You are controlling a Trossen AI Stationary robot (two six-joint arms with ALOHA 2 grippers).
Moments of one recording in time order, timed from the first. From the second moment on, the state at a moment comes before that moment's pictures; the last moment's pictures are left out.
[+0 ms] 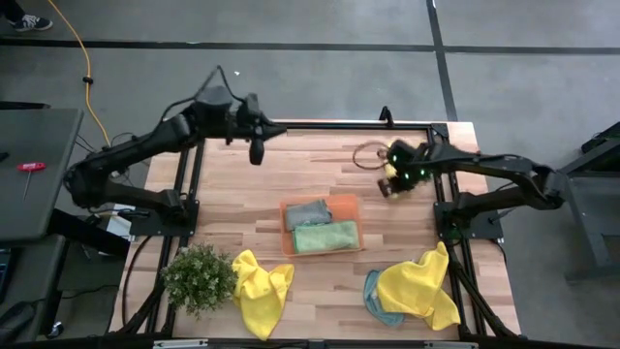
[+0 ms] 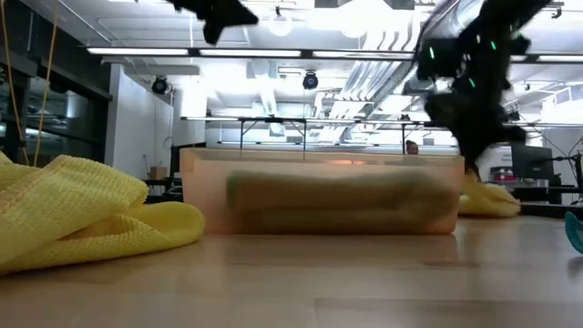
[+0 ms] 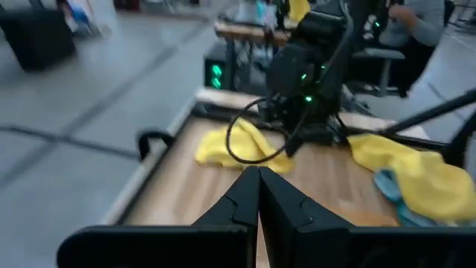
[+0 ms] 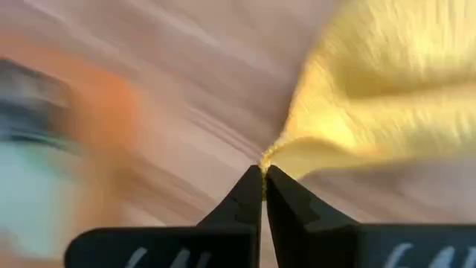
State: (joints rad) left arm 0.62 1.17 1.14 -0.27 0.31 0.03; right arm -0.48 1.17 0.74 -0.84 -0.16 0.68
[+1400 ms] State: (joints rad) left arm 0.45 1.81 1.19 0.13 0.16 -0.07; right arm -0.62 1.43 1.28 -0.44 -0.29 0.59
